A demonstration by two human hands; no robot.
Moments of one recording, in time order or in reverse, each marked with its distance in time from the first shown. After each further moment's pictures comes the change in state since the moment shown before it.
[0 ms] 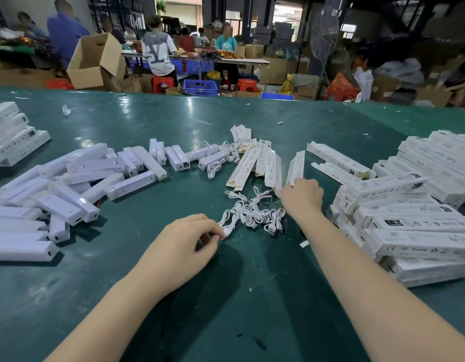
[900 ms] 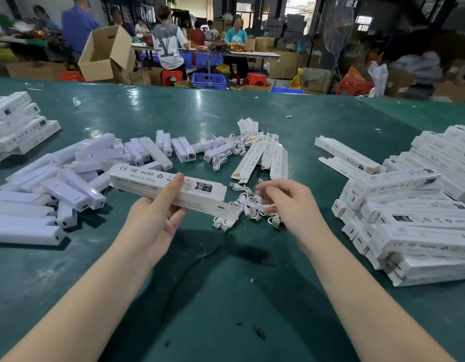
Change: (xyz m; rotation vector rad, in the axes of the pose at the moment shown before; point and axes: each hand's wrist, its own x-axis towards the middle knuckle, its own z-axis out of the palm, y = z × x) left_hand 0.015 0.003 -0.021 -1.457 0.562 -0.626; right_hand -0.067 -0.005 -0.009 0.769 -0.265 -0.205
